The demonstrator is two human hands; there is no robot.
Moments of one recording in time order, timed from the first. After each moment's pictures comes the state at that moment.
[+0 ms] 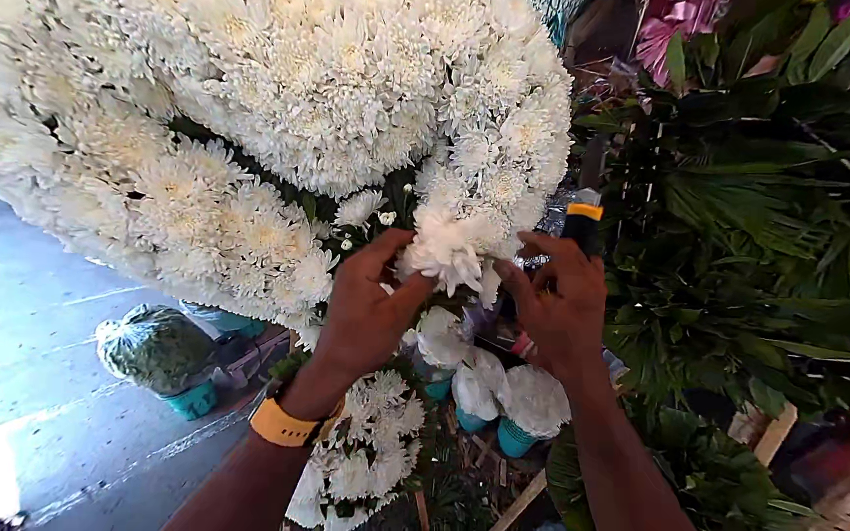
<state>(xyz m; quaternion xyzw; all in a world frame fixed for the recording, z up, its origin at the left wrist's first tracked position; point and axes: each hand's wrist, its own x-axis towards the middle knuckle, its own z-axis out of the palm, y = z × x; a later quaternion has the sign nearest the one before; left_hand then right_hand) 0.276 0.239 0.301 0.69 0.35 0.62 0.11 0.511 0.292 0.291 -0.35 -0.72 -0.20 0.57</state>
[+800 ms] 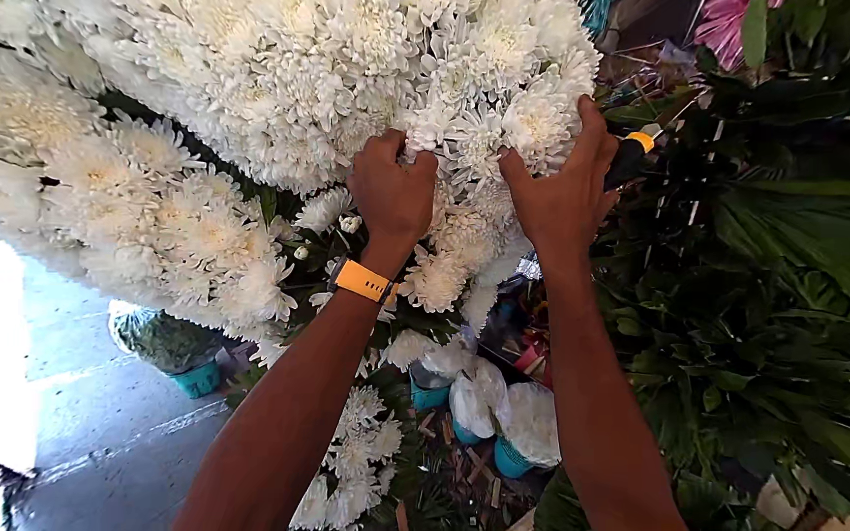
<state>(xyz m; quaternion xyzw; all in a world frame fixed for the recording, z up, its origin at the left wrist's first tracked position) 0.331 0.420 0.370 0.52 0.54 0.66 -0.03 0.511 0.439 0.385 -0.53 -0.60 -0.12 0.58</state>
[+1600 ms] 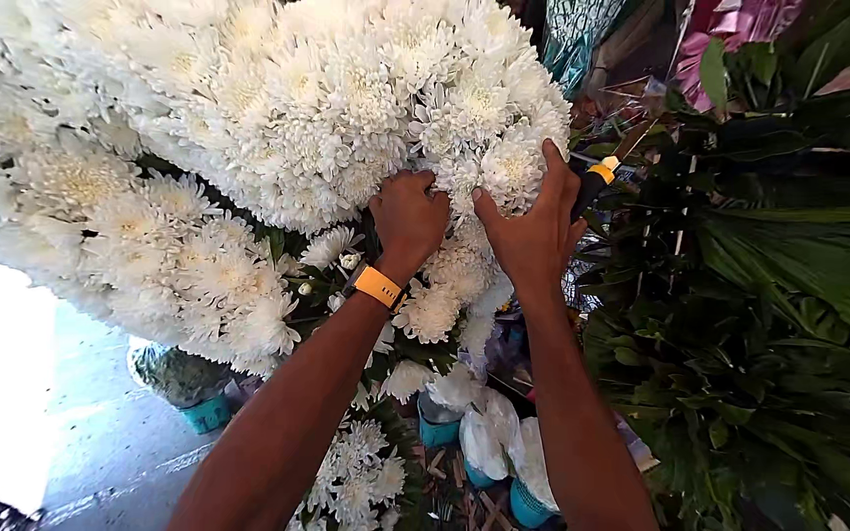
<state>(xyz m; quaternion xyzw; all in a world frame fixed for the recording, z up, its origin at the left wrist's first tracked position) 0.350 0.433 0.394 0.59 0.61 0.53 -0.07 0.509 0.438 0.379 -0.49 -0.62 -0.10 0.60</state>
